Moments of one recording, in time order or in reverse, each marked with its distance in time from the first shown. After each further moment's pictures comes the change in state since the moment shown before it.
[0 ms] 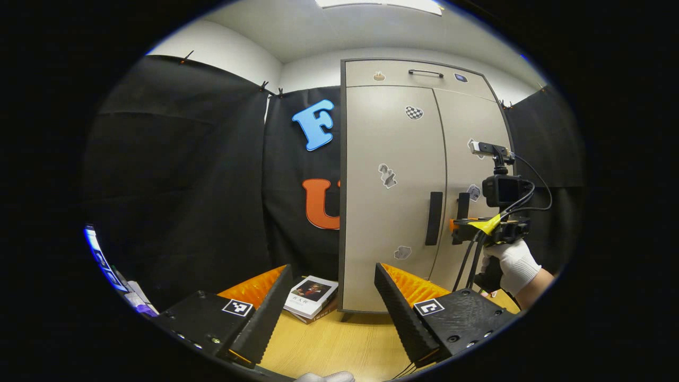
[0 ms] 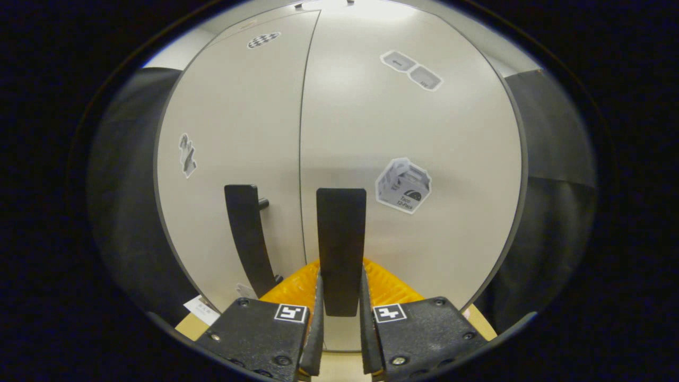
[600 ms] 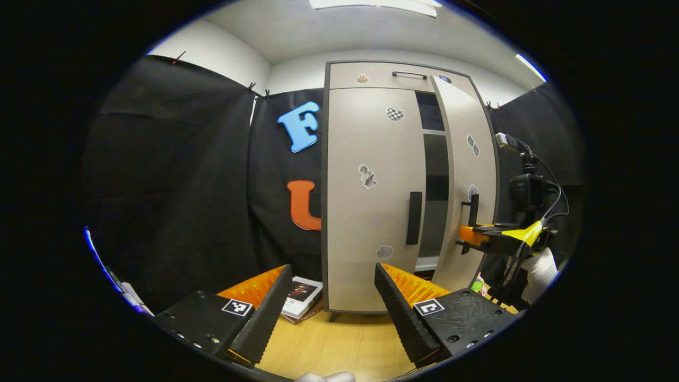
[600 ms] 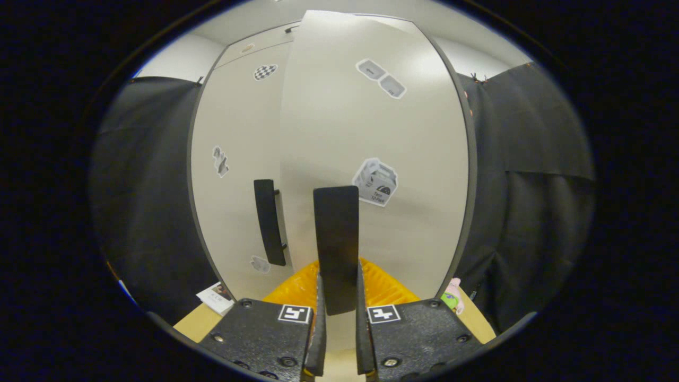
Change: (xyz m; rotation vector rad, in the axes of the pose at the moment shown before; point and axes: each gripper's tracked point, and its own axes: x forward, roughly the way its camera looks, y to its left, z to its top) left arm 0.000 -0.013 0.007 0.019 -0.015 -0.104; right arm -0.097 -0.037 -0.019 0.030 -0.019 0.039
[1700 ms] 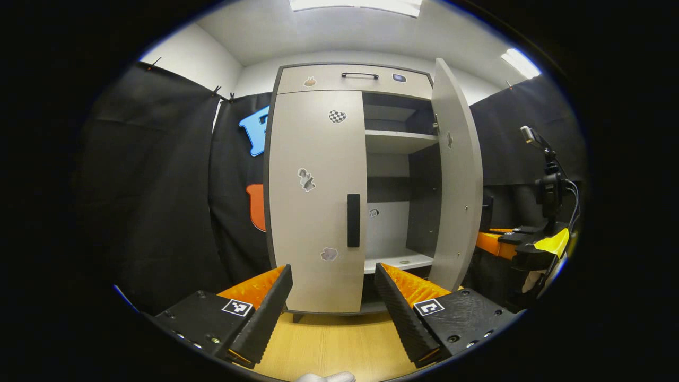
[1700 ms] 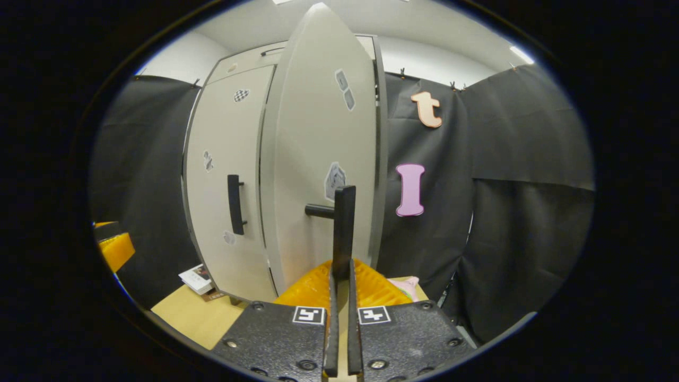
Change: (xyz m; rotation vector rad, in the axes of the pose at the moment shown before) left arm -0.007 -0.102 0.005 0.014 -0.011 -0.164; right arm -0.095 -0.120 -0.009 -0.058 -0.023 -0.077
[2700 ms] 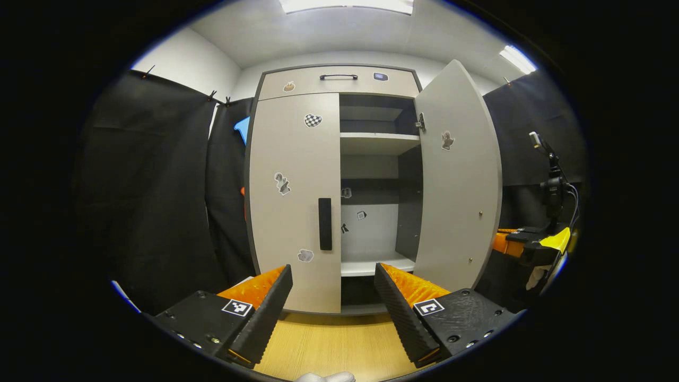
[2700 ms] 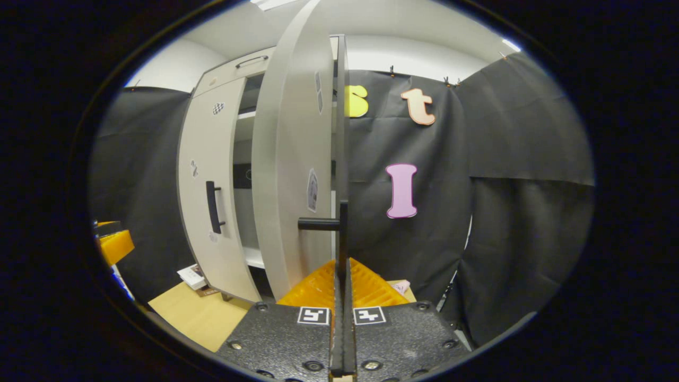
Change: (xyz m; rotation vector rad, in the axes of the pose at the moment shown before) left arm -0.002 -0.063 0.013 0.005 0.003 0.045; right arm 0.006 -0.084 0.003 0.022 -0.013 0.042
